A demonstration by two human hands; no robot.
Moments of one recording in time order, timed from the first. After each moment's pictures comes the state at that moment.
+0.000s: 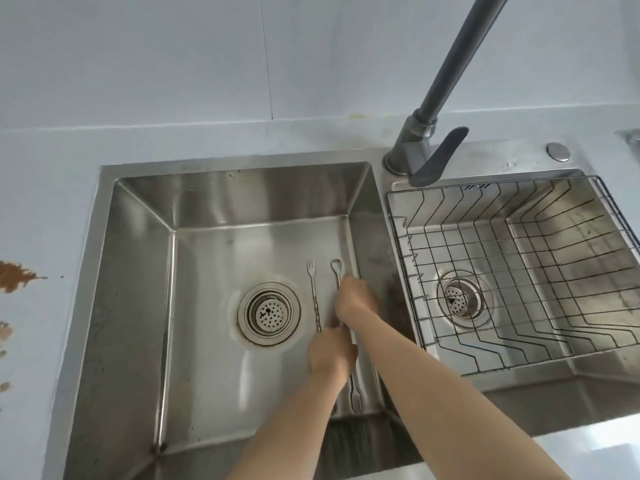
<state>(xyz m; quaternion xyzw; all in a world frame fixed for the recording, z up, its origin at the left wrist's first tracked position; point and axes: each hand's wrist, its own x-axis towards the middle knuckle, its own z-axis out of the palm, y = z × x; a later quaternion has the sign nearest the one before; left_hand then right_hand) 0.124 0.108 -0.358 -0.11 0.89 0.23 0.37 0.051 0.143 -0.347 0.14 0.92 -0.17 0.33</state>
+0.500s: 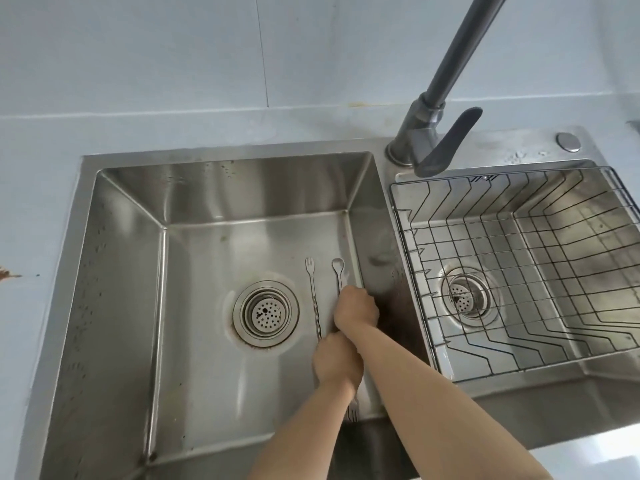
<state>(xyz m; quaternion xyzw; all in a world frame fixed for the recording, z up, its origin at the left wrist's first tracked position) 0.135 0.116 -0.364 -0.18 0.88 0.28 0.35 0.067 0.144 -0.373 0.12 0.93 -0.13 0.32</state>
